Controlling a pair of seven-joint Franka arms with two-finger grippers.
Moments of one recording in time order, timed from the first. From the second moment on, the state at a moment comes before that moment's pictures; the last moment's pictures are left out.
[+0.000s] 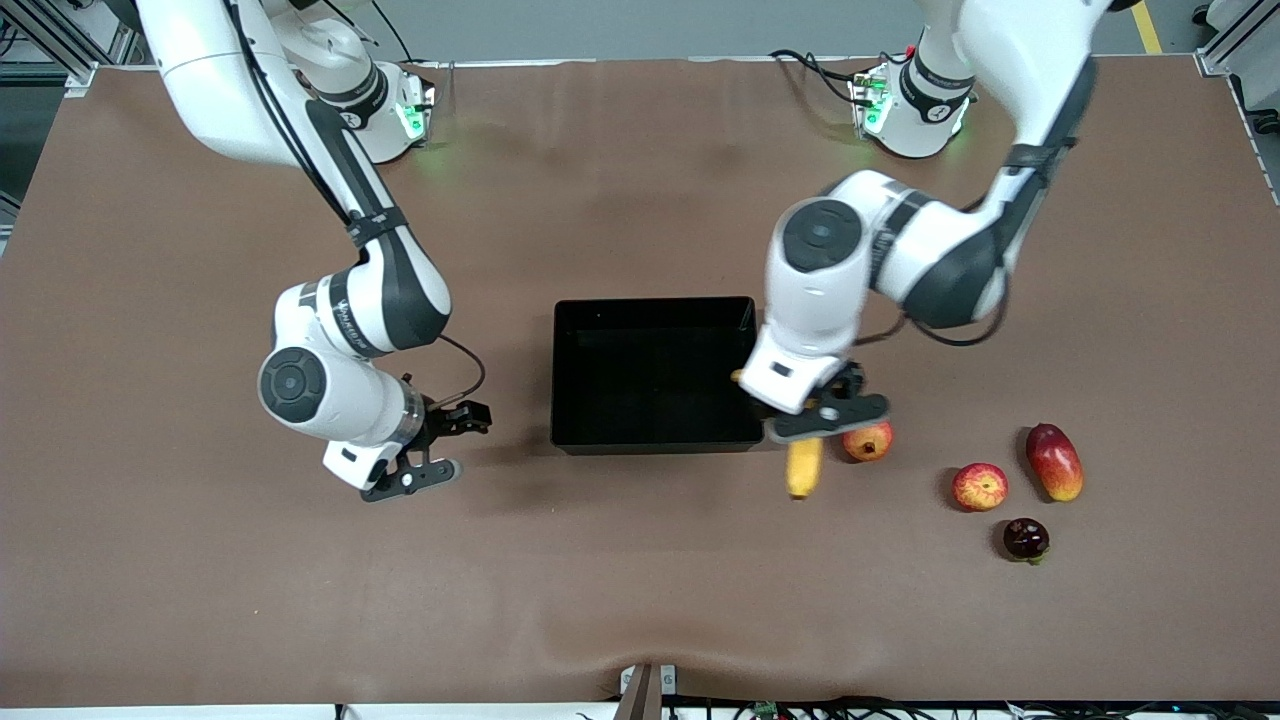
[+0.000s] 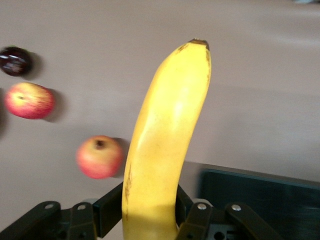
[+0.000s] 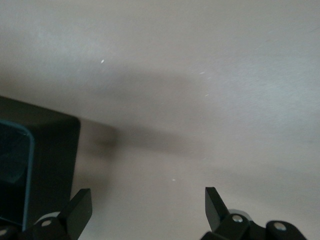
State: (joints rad) left arm -0.13 0.48 -0.45 -1.56 0.49 2.03 -0.87; right arm 0.34 0.60 -0.01 -1.54 0.20 2.10 -0.03
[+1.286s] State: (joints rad) left arm 0.35 0.49 -0.44 -2.07 0.49 2.48 -0.15; right arm 0.61 0.47 -0.01 -1.88 0.20 2.42 0.27
